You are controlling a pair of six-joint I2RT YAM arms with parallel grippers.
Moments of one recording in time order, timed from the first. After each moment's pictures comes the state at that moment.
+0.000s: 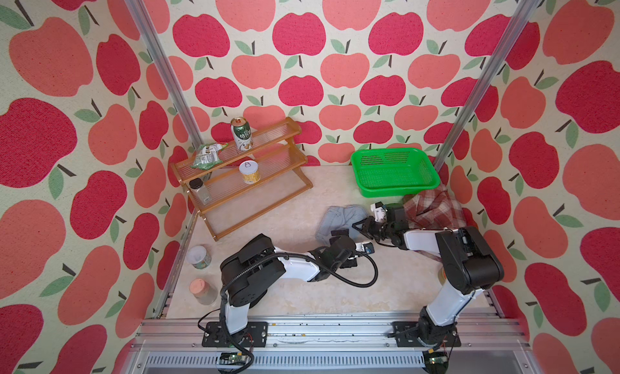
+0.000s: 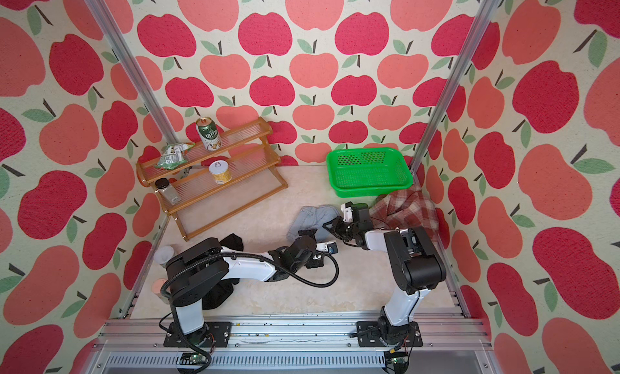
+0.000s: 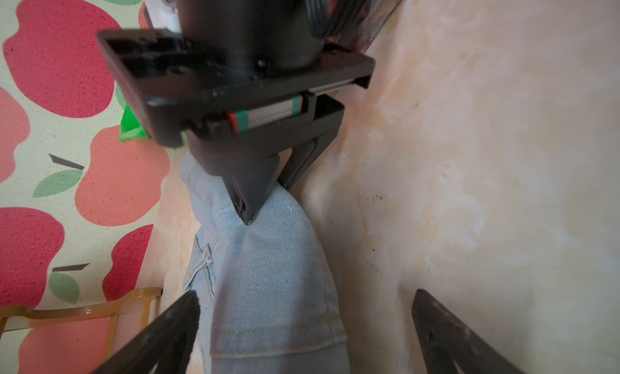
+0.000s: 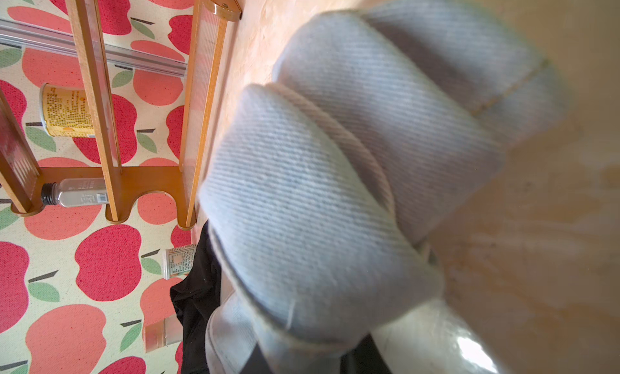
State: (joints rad) left arm -1.07 1.89 0.96 0.35 -0.39 0.65; right arm 0.33 1.73 0.72 0.28 -0.60 0.77
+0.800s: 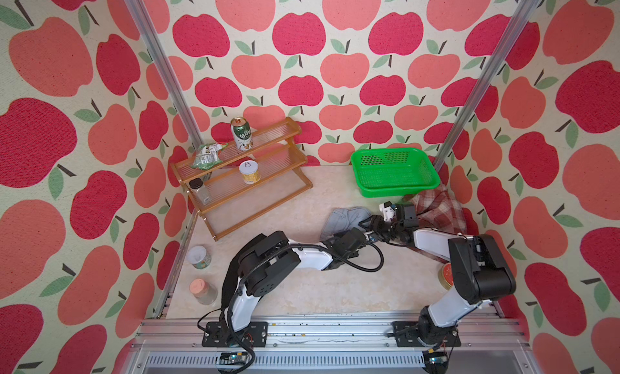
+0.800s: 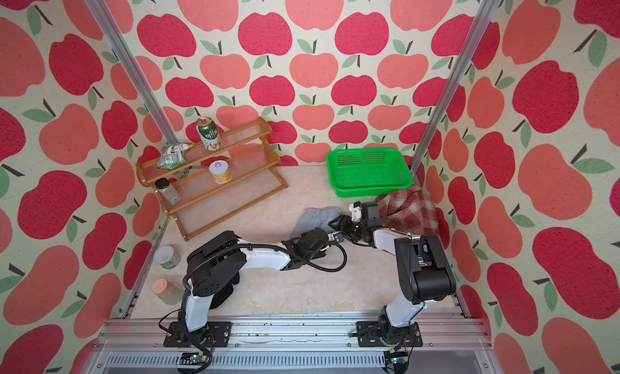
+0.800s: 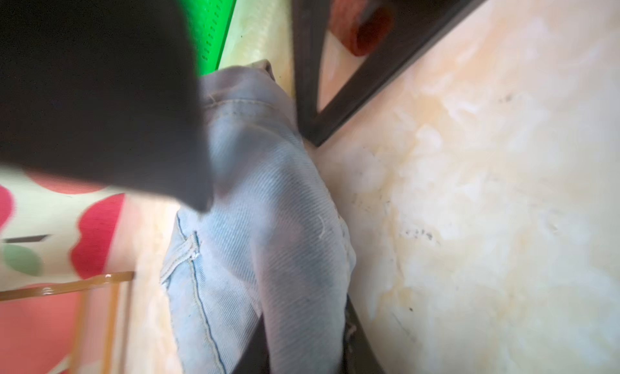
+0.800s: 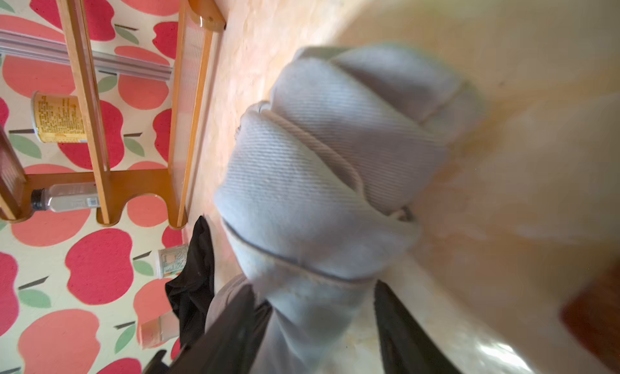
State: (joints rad) left arm -1.01 2.01 1.16 0.13 -0.34 0.49; right arm 0.23 1.61 0.73 0.09 -0.60 0.68
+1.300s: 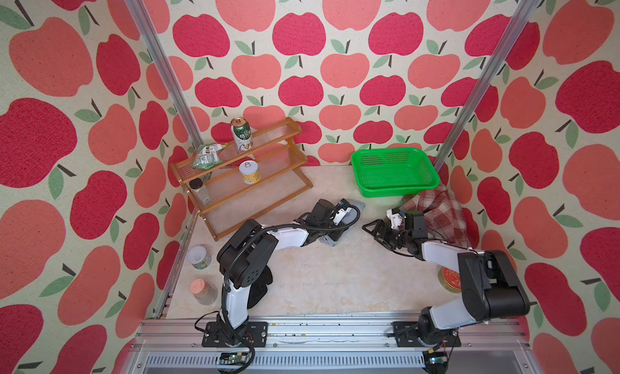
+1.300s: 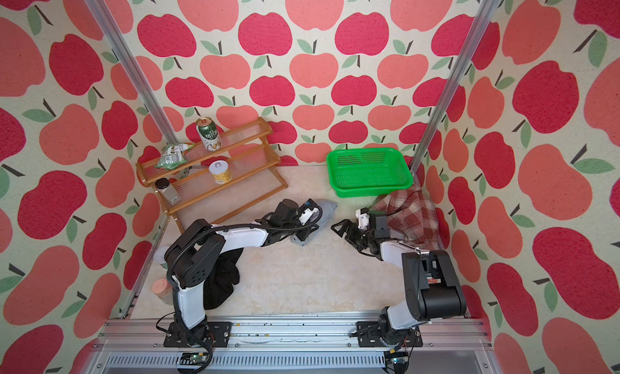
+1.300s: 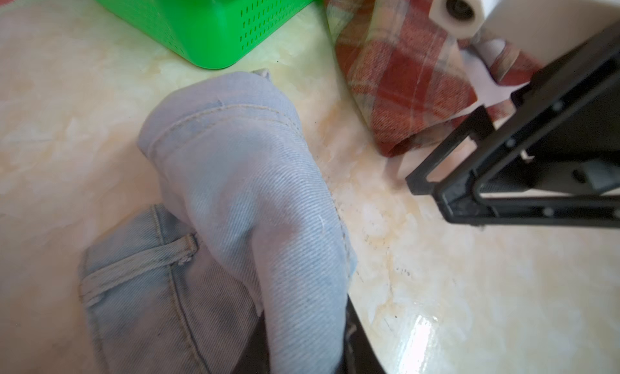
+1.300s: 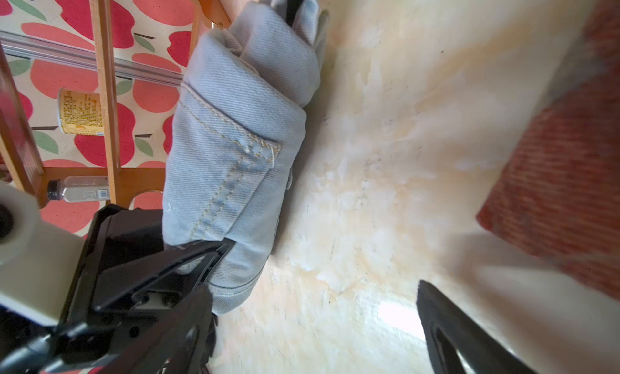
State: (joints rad) left arm -0.73 1.94 1.14 0.19 0.31 -0.02; right arm 0.19 1.50 0.56 0.19 -0.66 0.69
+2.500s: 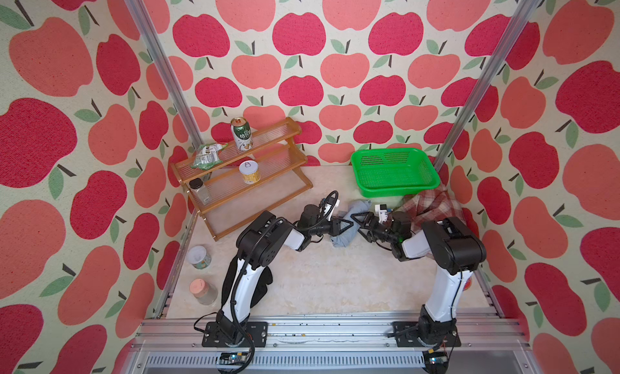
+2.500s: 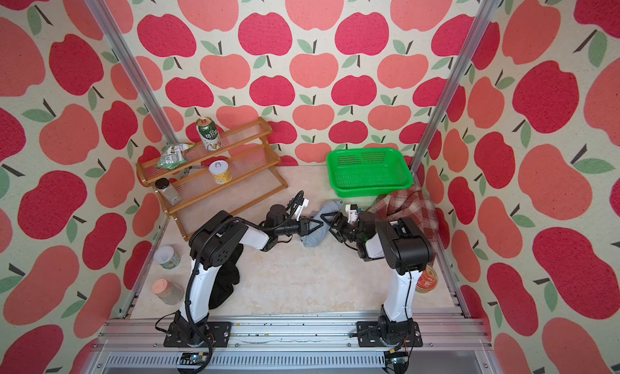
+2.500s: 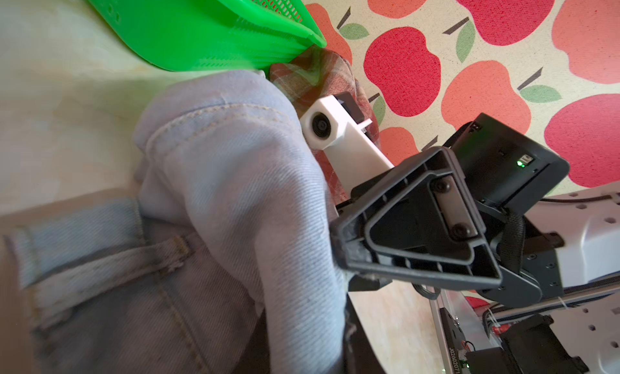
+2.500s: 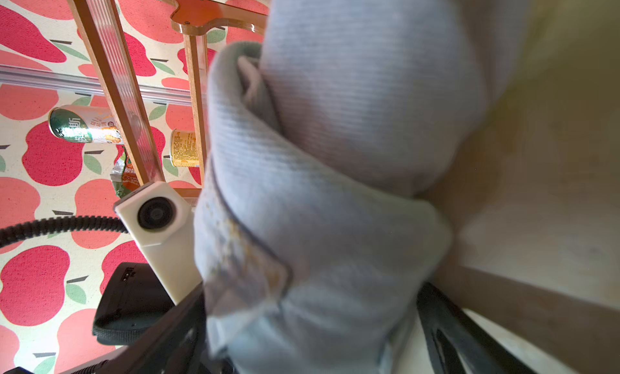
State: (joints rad) left arm -0.64 2.22 1.07 0.92 0.71 -0.66; right arm 0.29 1.94 0.59 1.00 -0.74 1.12
